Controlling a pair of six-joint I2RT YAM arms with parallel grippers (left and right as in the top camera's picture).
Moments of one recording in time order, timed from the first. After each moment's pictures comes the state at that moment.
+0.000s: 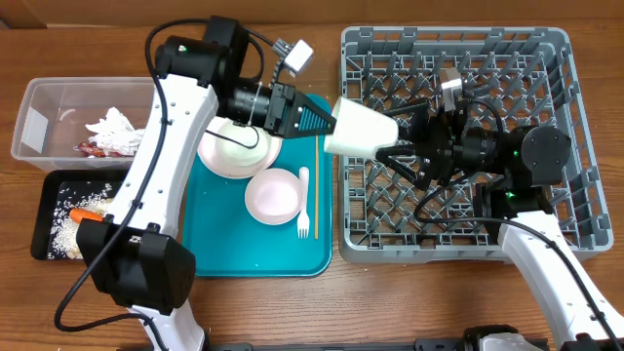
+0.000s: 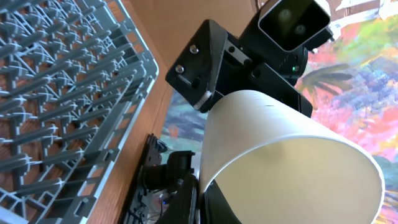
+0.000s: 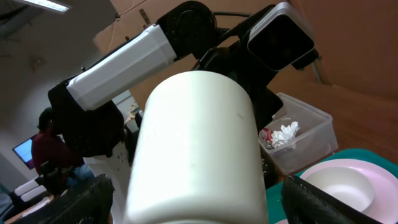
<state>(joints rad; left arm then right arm) -0.24 1.92 1.92 -1.47 1.41 0.28 0.09 1.32 0.80 0.92 -1.31 0.88</state>
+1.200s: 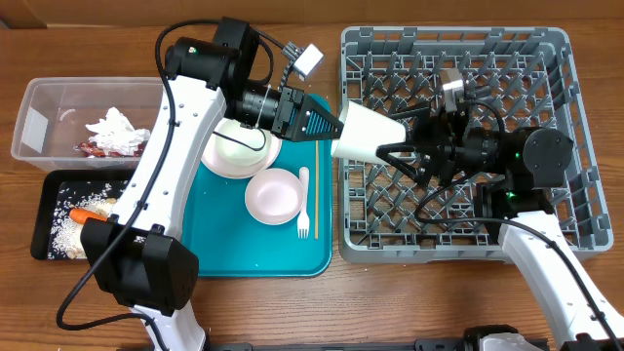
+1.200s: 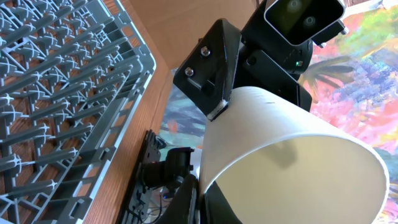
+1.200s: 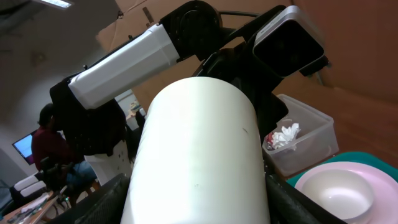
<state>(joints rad) -0.27 1.92 1.92 -1.47 1.40 0.28 0.08 1.32 0.80 0.95 -1.32 0.90</state>
